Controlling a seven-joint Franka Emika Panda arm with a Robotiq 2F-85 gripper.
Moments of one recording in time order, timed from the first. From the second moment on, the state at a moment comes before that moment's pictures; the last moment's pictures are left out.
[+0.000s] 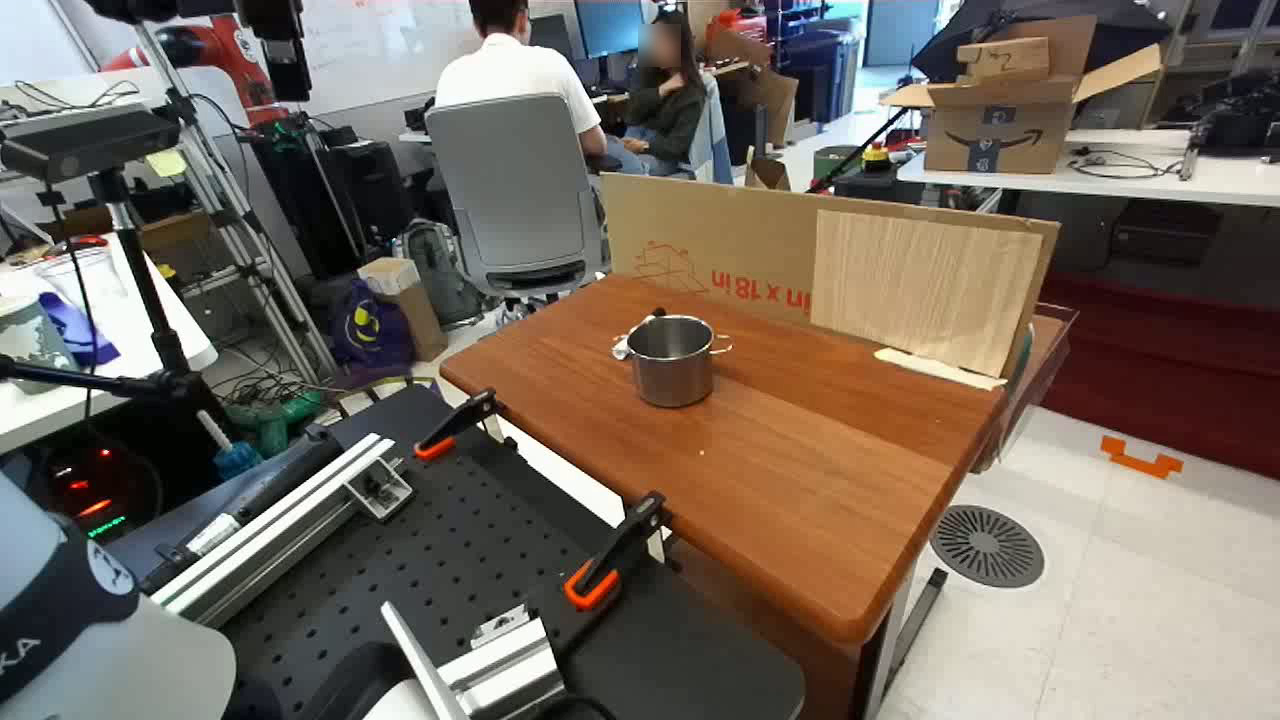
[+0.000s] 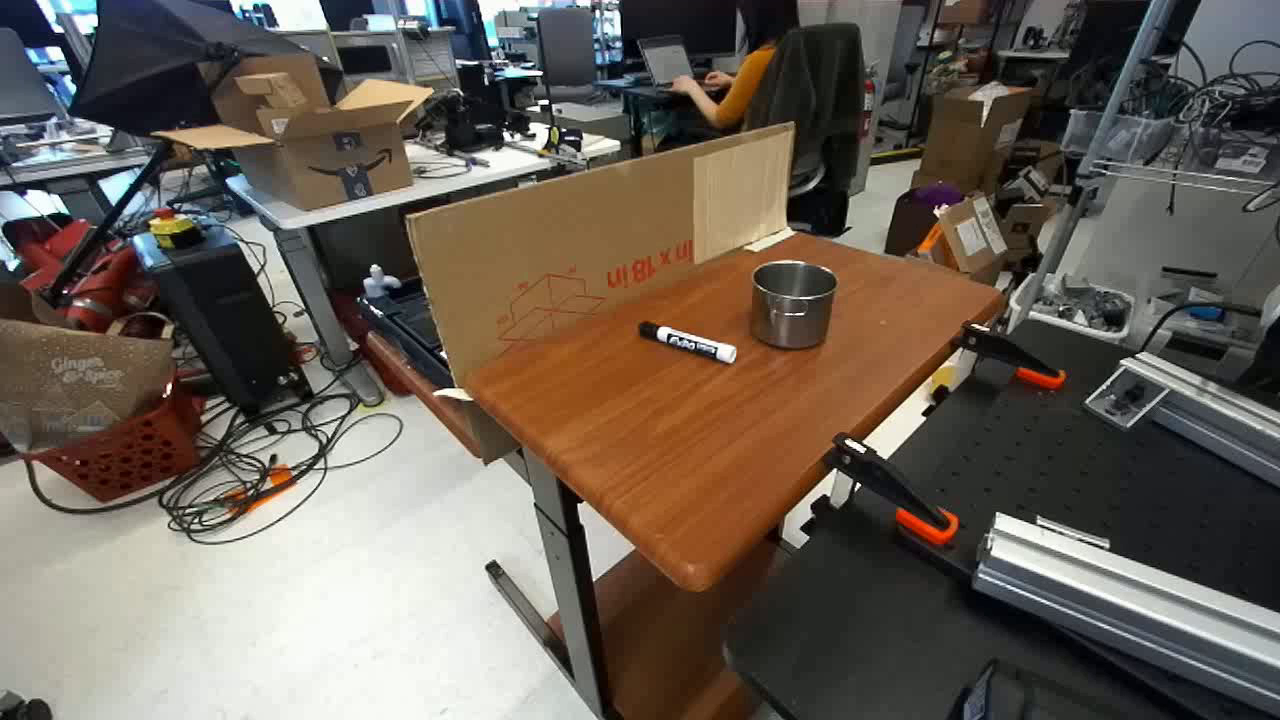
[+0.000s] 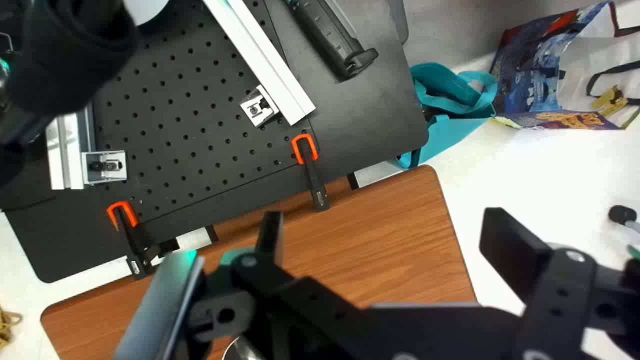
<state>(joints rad) 0.10 -0.65 0.24 -2.53 0.28 1.76 0.51</state>
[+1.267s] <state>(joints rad) 0.08 -0.49 0.24 -2.51 0.19 1.99 0.47</state>
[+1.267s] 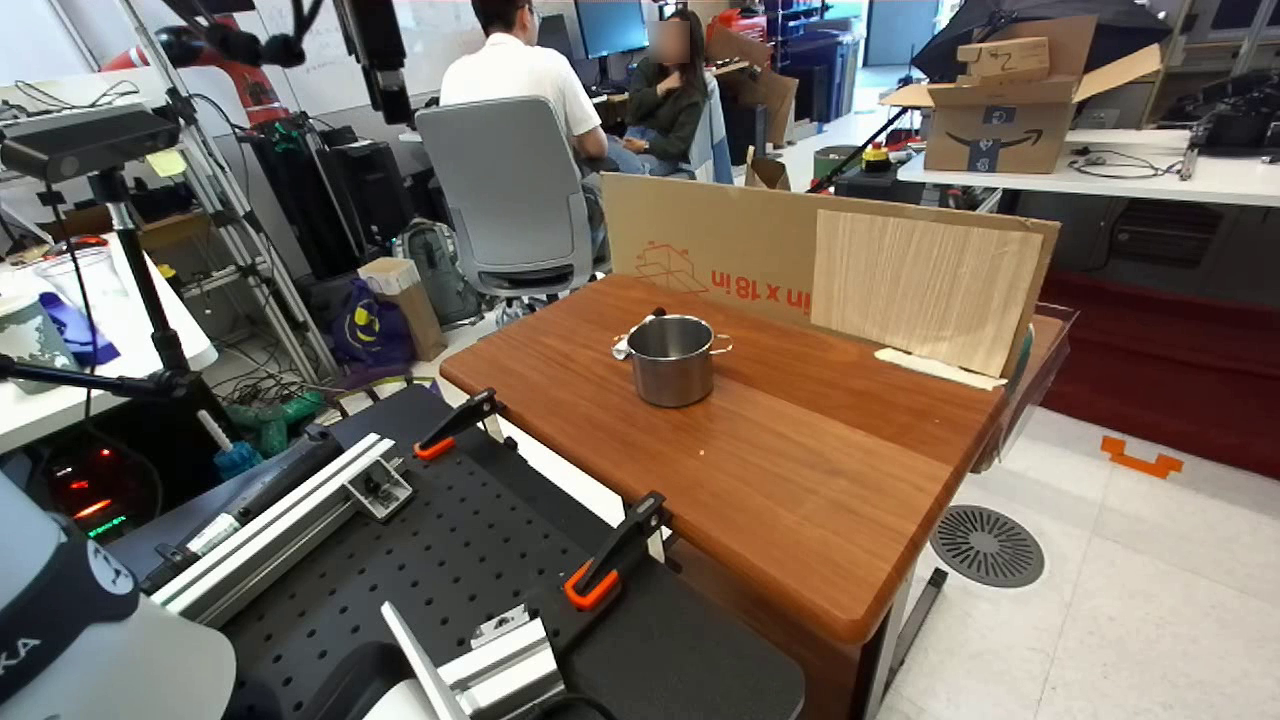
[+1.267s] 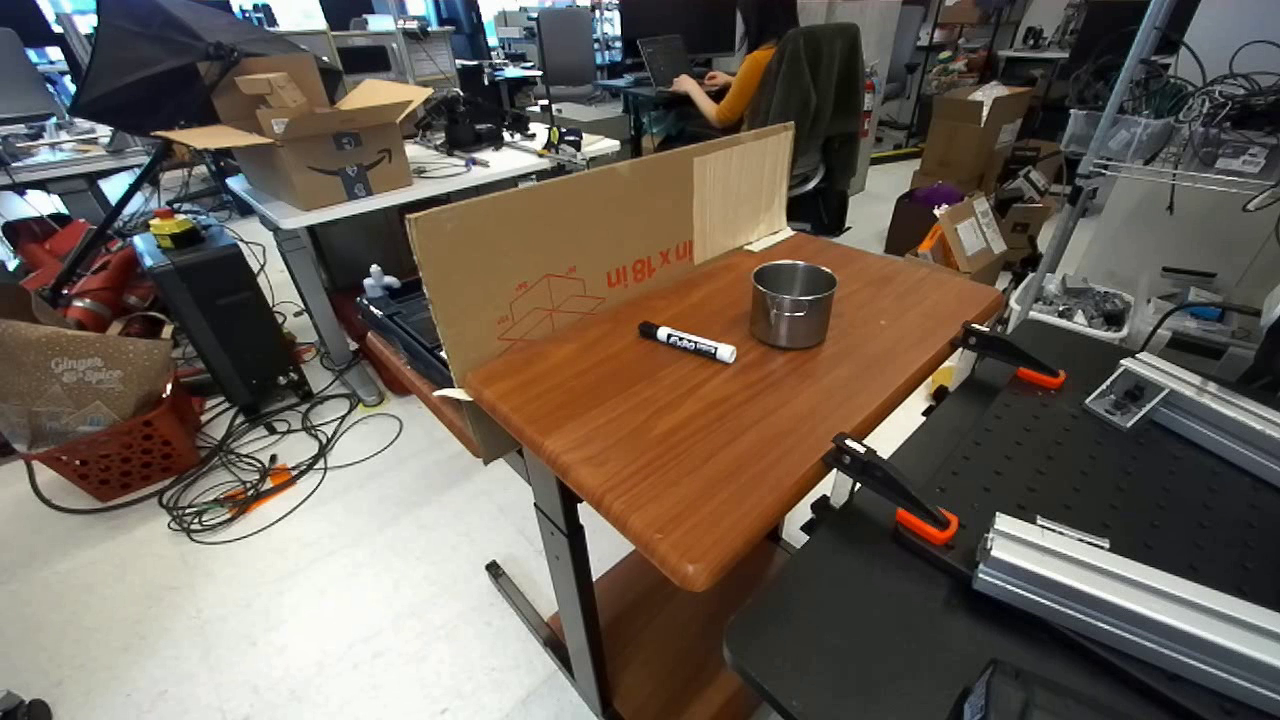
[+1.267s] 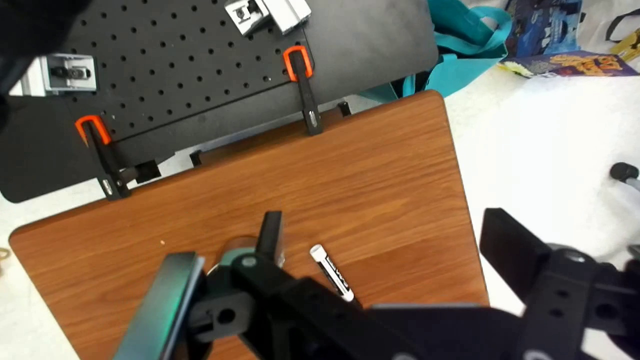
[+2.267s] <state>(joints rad) 0.08 0.18 0.15 -2.09 -0.01 2.26 0.34</state>
